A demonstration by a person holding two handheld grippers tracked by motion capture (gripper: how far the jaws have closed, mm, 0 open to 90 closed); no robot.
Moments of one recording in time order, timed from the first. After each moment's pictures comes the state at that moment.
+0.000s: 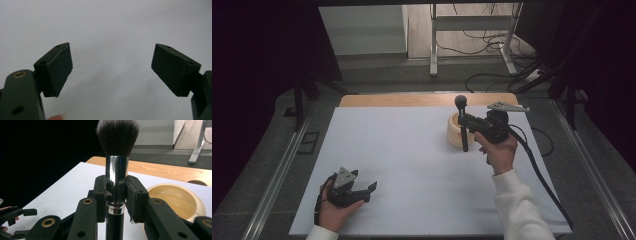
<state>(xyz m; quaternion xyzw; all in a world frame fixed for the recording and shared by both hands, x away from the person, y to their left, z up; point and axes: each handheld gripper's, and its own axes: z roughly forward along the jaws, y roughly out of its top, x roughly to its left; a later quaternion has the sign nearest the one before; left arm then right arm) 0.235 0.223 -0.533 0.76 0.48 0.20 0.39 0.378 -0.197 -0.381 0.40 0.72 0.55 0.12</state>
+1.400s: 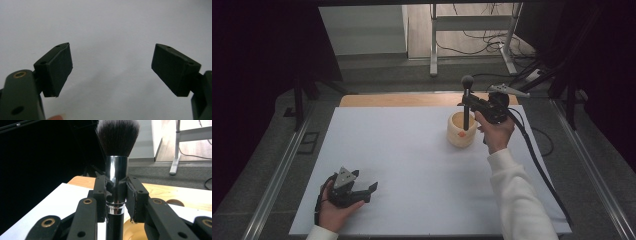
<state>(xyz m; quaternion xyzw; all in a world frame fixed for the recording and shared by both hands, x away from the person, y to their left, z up) 0.235 0.223 -0.532 0.76 0.47 0.20 0.39 0.430 -0.199 -0.374 0.44 0.67 0.57 0.17</state>
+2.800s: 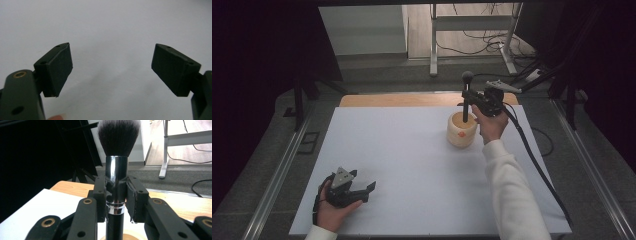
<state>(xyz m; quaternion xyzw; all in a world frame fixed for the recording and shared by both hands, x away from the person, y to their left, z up) 0.234 0.228 -0.532 0.76 0.48 0.20 0.40 0.473 -0.197 -0.397 0.45 0.67 0.56 0.21</state>
